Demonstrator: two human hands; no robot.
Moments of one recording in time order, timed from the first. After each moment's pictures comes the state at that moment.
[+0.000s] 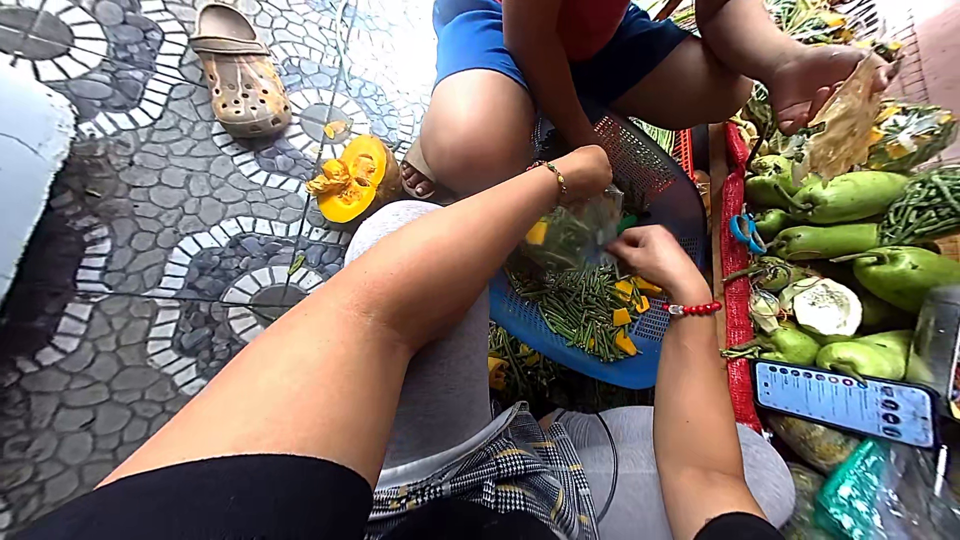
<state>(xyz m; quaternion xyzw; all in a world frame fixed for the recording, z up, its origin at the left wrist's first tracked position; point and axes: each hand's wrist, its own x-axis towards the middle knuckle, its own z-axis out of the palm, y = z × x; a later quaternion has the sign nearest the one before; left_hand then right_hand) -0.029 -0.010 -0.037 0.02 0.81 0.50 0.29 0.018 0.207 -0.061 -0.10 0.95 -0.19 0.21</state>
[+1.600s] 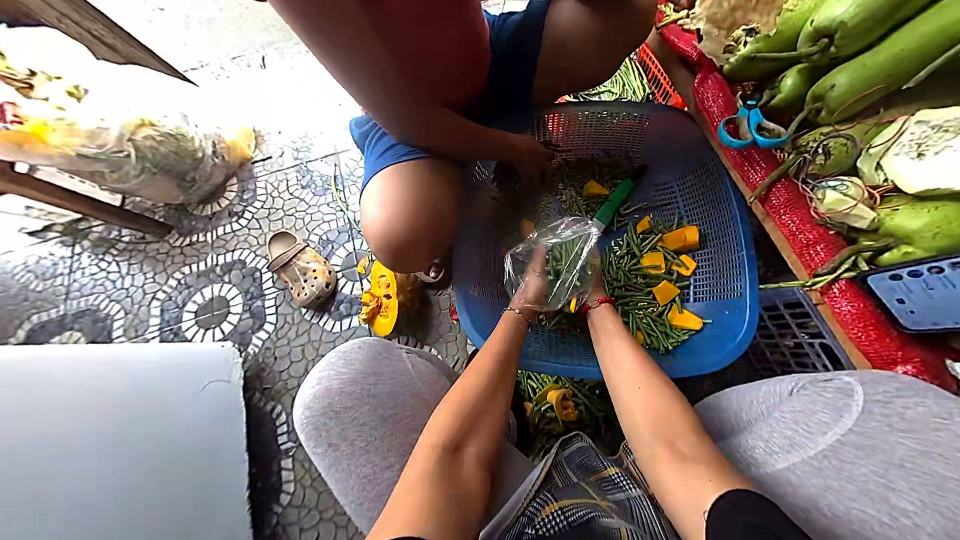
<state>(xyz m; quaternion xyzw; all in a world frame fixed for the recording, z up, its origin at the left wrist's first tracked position) 0.044 0.032 -0.210 -0.03 0.70 0.68 0.22 0.038 0.154 -0.230 0.19 0.59 -0.79 0.01</state>
